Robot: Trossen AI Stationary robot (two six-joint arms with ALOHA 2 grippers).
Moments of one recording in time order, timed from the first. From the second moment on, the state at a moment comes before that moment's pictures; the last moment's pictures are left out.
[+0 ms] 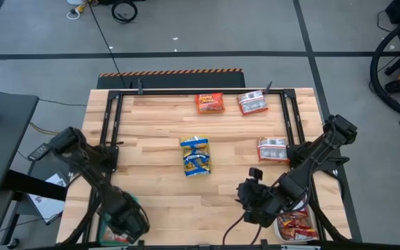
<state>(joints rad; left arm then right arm) -0.88 1.69 1.07 -0.77 0.63 -1.86 0.76 1.62 1.34 -0.88 0.53 0.86</state>
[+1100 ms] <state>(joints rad) -0.73 1.67 1.07 -0.63 1.19 -1.62 0.84 1.62 1.34 -0.77 0.53 0.86</state>
